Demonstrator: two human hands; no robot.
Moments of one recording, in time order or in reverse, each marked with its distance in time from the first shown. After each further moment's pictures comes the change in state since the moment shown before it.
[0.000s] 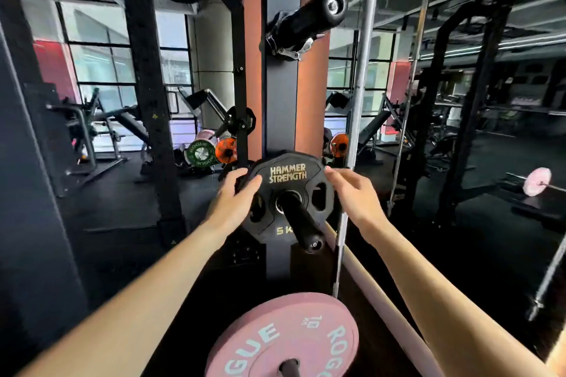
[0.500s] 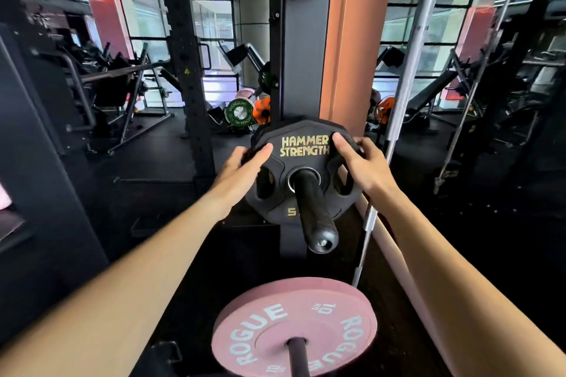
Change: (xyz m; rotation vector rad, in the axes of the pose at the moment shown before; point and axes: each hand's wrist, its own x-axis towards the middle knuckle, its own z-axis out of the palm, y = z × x) left_hand 0.043 -0.025 0.024 0.027 0.093 -0.196; right_hand 0.098 0.071 0.034 0.026 -0.103 0.088
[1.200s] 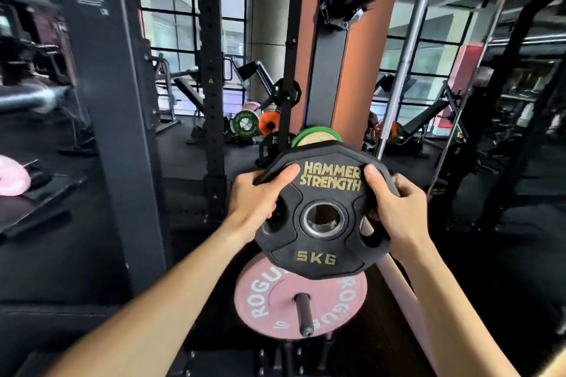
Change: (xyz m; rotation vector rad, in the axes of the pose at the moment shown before) left_hand -0.206 -0.007 -0.042 -0.335 0.088 0.097; right_hand -0.249 -0.063 -0.038 0.285 0.170 -0.100
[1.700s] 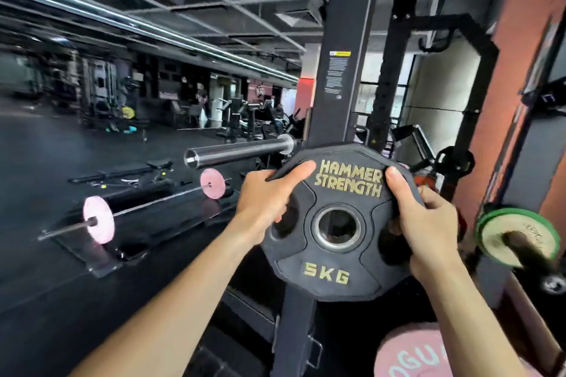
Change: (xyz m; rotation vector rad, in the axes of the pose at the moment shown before) left_hand -0.158 0.136 -0.272 0.150 0.530 0.125; right_hand -0.159 -0.124 0.213 0.283 -0.432 -0.021
